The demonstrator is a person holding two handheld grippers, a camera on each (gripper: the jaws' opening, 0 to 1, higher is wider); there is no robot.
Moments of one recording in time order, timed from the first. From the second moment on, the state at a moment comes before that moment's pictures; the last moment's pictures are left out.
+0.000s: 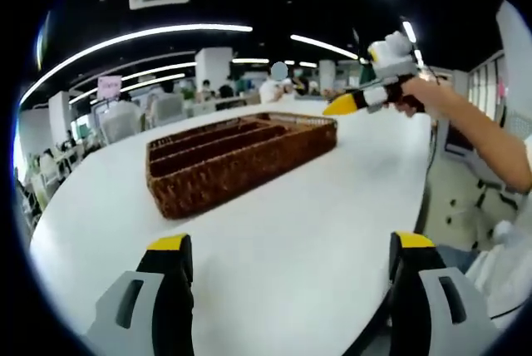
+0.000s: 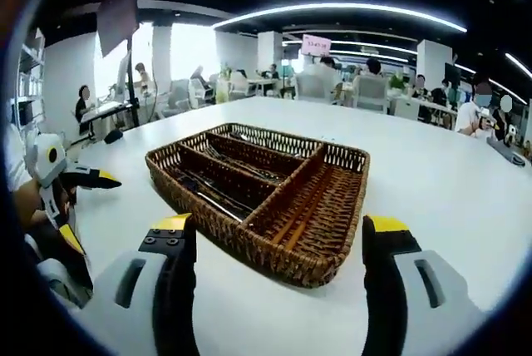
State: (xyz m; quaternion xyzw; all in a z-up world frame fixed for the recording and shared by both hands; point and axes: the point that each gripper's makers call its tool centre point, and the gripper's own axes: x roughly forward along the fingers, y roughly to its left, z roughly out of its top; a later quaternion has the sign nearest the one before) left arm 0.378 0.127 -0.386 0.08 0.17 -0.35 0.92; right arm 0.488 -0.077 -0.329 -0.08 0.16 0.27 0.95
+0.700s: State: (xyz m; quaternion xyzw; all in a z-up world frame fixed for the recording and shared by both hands) left arm 0.400 0.139 -0.353 0.06 0.11 -0.30 0.95; right arm 0.444 -0.080 -0.324 -0.05 0.11 0.29 0.95
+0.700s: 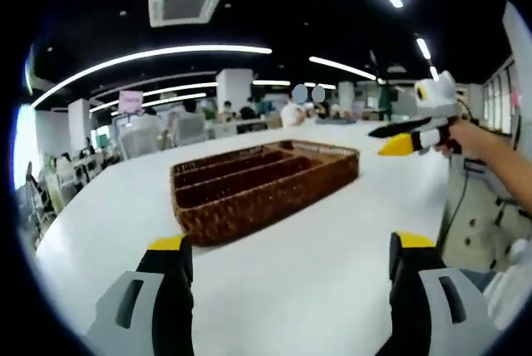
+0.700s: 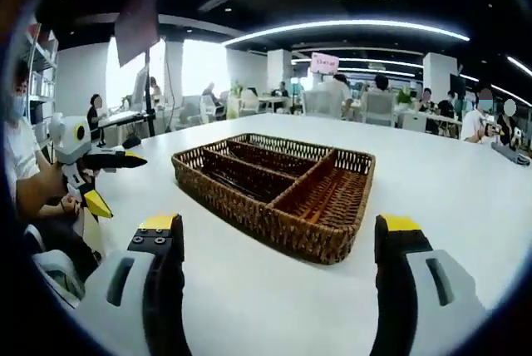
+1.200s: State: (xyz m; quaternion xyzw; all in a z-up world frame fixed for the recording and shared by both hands) left arm 0.406 0.147 -0.355 0.05 0.11 -0.26 0.96; right arm 0.429 -0.089 -0.337 -0.05 0.10 0.28 0.95
